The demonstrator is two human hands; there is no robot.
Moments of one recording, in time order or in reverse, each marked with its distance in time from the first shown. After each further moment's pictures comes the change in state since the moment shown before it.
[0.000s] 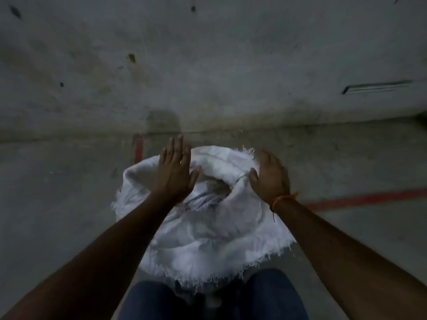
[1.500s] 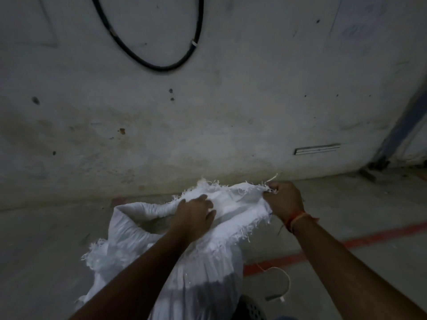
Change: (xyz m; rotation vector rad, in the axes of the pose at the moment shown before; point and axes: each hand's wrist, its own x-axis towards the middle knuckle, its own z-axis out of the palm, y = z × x) left_hand -0.023 0.122 -0.018 0.002 0.020 0.236; right_hand -0.057 0.044 -0.139 0.431 0.290 0.146
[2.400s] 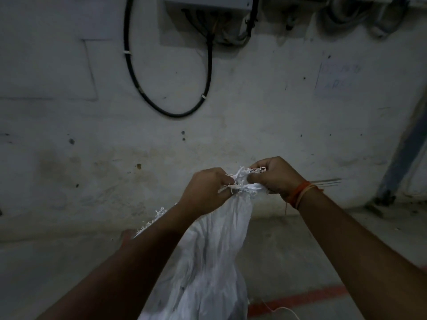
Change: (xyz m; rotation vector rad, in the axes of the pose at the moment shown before) left_hand -0.003 0.054 -0.180 -0.189 0.445 0.302; right_hand -0.003 -0.150 -0.092 0.260 -0.292 -0.222
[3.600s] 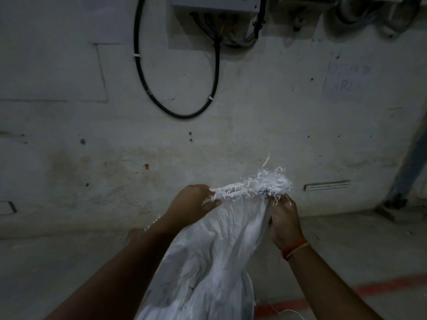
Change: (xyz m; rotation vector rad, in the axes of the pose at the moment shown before) left_hand -0.044 -0.048 0.004 0.082 -0.102 -0.167; right_hand -0.045 0.076 0.063 0.736 0.333 0.036
